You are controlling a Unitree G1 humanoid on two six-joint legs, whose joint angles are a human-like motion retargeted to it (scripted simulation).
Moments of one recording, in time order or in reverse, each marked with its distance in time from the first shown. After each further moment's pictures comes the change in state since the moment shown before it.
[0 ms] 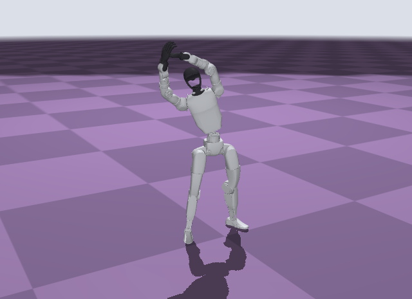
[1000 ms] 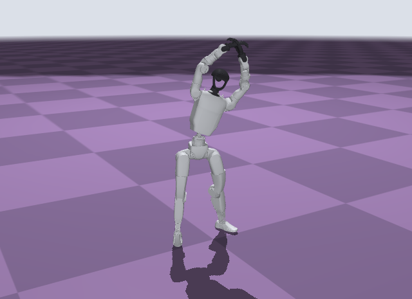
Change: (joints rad) left arm 0.086 0.210 0.000 -0.062 -0.188 -0.208 0.159; right arm -0.376 0.174 0.377 0.050 -0.262 0.050 -0.008; waist 0.146 -0.695 -0.132; left_leg 0.025 0.114 0.052 -0.036 0.023 0.015; right_leg -0.020 0.137 0.008 -0.002 0.014 0.000
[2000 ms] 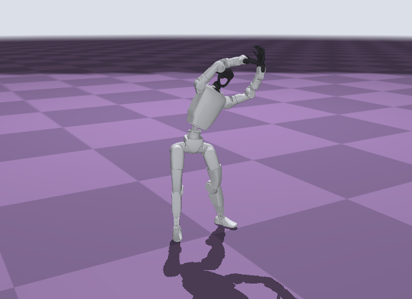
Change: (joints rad) left arm 0.148 0.341 0.130 -0.108 -0.063 -0.057 -0.061; right arm 0.019 0.316 0.000 -0.020 0.165 -0.030 0.011; waist 0.290 -0.163 0.101; left_leg 0.071 0.103 0.055 -0.004 -0.004 0.005; right_leg 0.037 0.124 0.038 -0.026 0.041 0.000
